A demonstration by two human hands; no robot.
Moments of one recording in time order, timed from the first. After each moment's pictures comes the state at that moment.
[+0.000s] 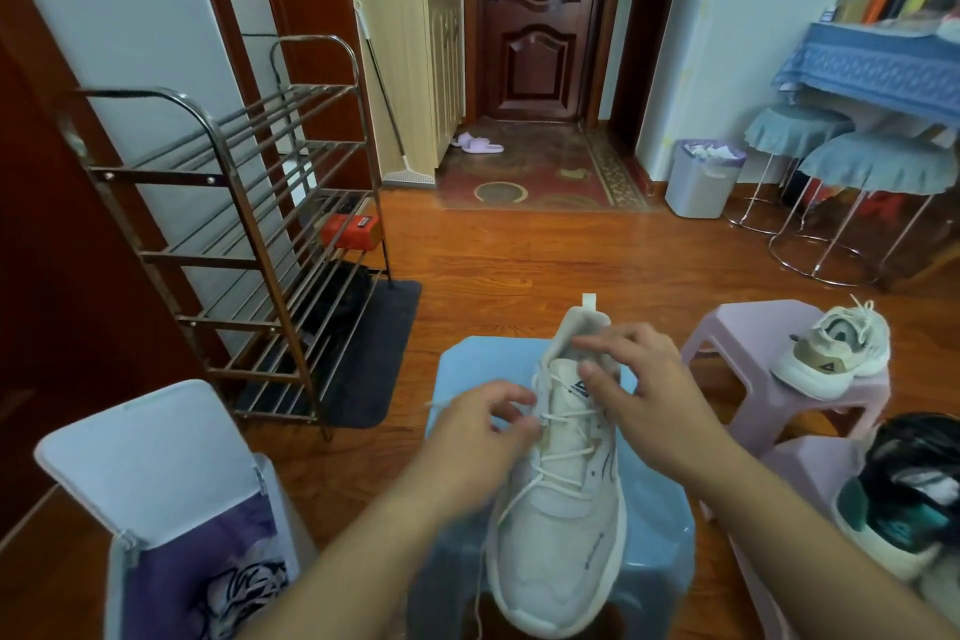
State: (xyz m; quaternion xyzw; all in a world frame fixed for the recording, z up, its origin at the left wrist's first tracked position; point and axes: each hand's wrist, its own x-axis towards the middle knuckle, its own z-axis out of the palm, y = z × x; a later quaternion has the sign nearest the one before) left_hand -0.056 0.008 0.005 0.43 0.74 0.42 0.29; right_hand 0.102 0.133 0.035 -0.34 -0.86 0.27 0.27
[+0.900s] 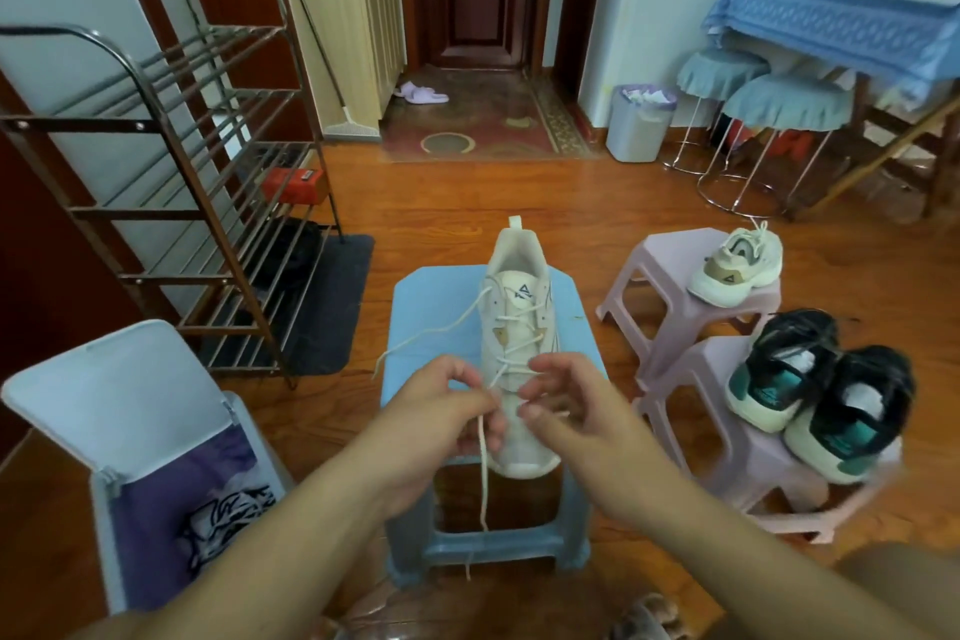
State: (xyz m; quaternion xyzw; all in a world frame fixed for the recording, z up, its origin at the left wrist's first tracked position) left_hand 0.002 -0.066 0.034 0.29 0.62 0.52 0.52; right_hand 0.167 0.003 0.030 -0.35 -0.70 0.57 0.24
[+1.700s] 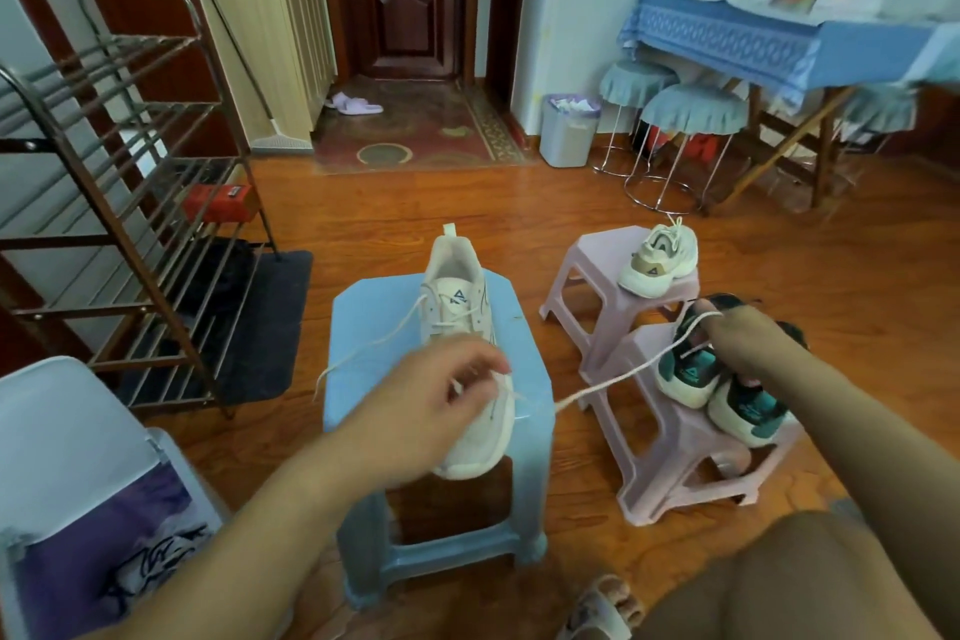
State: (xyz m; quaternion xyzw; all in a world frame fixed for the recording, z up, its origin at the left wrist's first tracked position) left_hand 0.013 -0.044 0.053 0.67 0.59 0.37 0.27; right_hand 0.314 0.163 0.049 -0.72 -0.63 0.25 0.14
